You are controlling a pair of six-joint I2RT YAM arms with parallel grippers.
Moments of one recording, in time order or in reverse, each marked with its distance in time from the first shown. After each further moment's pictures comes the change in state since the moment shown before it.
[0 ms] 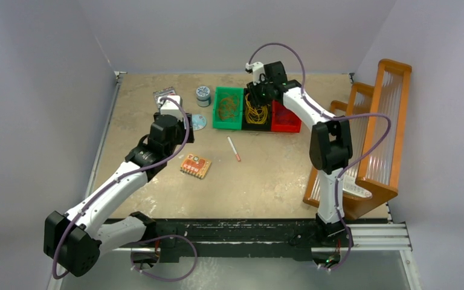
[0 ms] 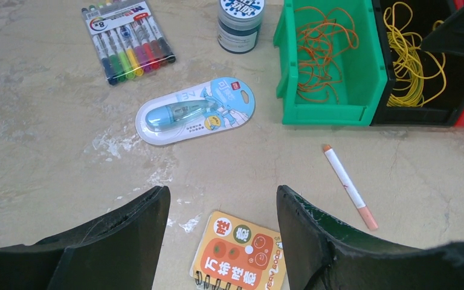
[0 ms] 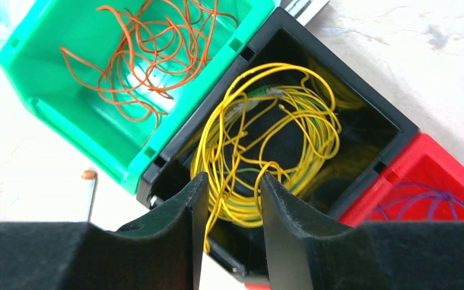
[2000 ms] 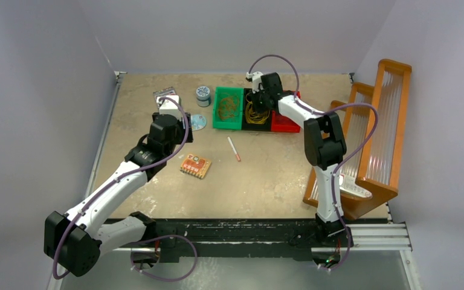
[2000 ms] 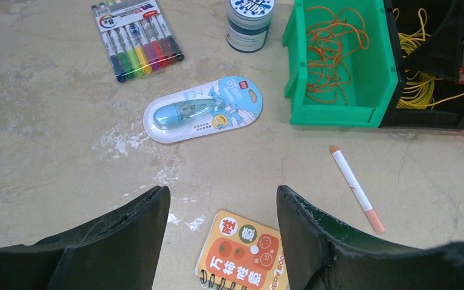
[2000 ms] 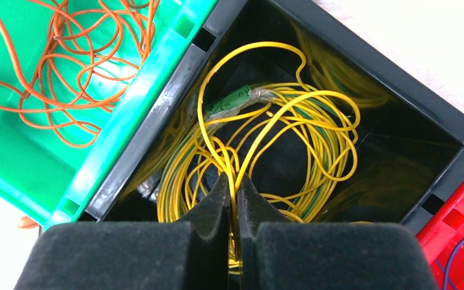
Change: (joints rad) left arm 0.007 -0.004 0.004 -0.016 -0.020 -0.007; right arm 0.000 0.069 -0.117 0.188 0.068 0.056
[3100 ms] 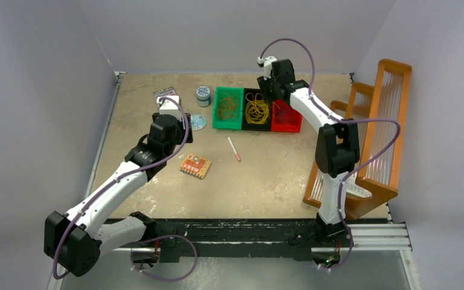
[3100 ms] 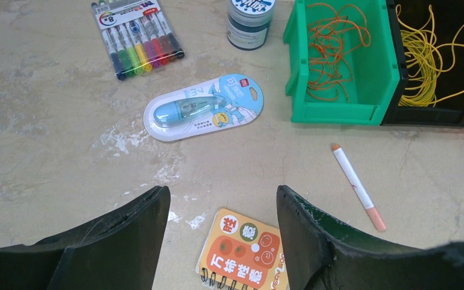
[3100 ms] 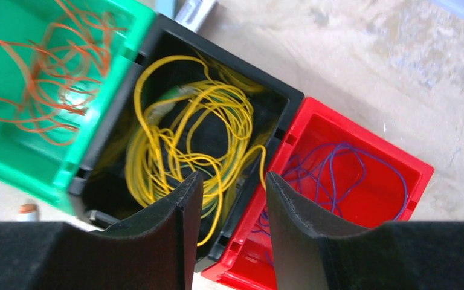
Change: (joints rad) left arm 0.000 0.000 0.000 -0.007 0.000 0.000; right arm -0.029 -0.187 0.023 -0.105 0.132 -0.012
